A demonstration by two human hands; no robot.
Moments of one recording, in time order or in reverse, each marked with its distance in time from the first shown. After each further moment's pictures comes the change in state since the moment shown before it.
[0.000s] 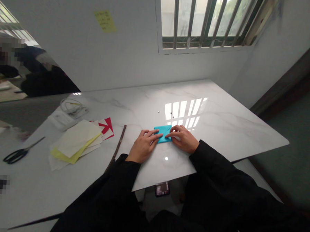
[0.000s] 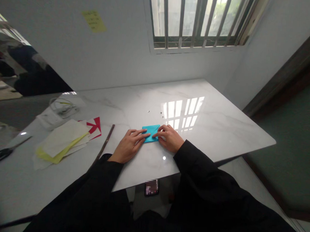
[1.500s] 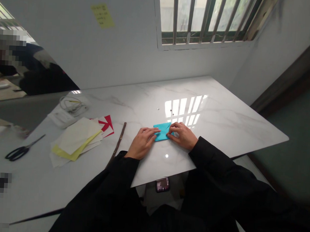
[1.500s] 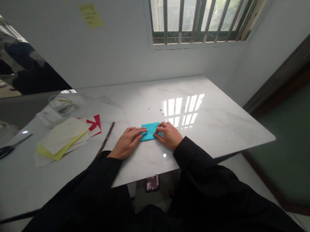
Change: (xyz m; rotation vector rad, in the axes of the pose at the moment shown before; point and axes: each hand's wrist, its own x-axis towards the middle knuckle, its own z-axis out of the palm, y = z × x) left_hand 0.000 0.000 -0.009 -0.189 -0.004 -0.081; right_hand 0.004 -0.010 -0.001 0.009 -0.005 0.128
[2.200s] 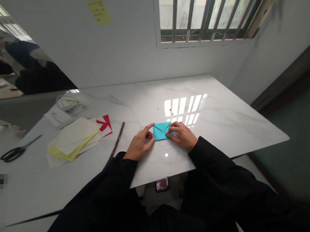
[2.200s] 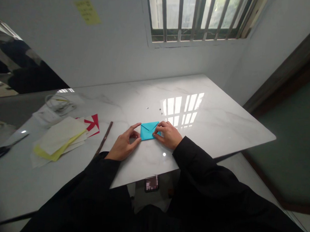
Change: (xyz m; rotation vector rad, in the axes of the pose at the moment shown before) left_hand -0.008 0.014 -0.005 -0.186 0.059 -0.128; right_hand 0.001 -0.002 -0.001 0.029 0.011 0.010
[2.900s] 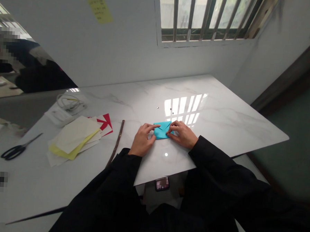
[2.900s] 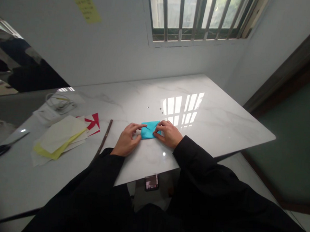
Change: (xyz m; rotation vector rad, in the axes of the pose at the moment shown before) left_hand 0.018 0.001 0.009 0.140 0.053 0.079; right_hand 0.000 0.004 0.000 0.000 -0.008 -0.025
